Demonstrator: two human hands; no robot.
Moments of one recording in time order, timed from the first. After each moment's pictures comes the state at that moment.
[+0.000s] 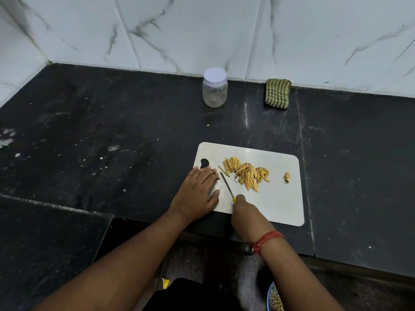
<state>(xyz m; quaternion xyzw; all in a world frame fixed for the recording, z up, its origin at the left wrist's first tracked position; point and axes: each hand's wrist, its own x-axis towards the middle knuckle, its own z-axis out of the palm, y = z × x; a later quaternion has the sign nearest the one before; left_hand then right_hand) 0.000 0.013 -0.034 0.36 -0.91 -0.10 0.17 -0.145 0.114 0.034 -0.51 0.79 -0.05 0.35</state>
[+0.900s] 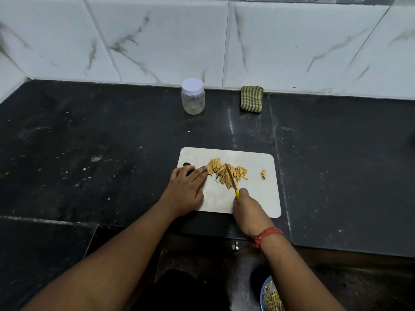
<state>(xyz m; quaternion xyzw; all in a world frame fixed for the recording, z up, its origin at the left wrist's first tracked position) -0.015 0.003 -0.018 0.34 -0.94 -0.05 0.06 -0.182 0.139 0.043 -0.46 0.82 -0.14 0.31</state>
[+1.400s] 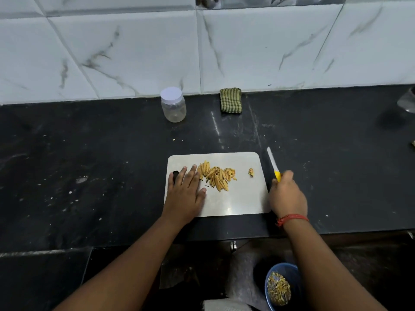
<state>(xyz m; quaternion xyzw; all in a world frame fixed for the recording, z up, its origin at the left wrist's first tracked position) -0.038 0.015 -0.019 0.39 -0.91 -0.10 0.05 -0.273 0.165 0.028 -0.29 0.93 -0.21 0.07</state>
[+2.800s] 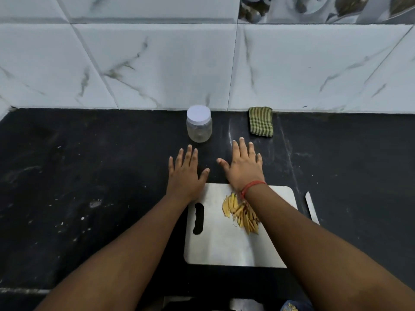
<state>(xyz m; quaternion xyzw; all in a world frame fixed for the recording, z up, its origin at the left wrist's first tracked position) -0.059 -0.137 0.011 0.49 -0.86 -0.12 0.06 -0.232 -0.070 0.035 -0.52 0.84 -0.09 0.08</state>
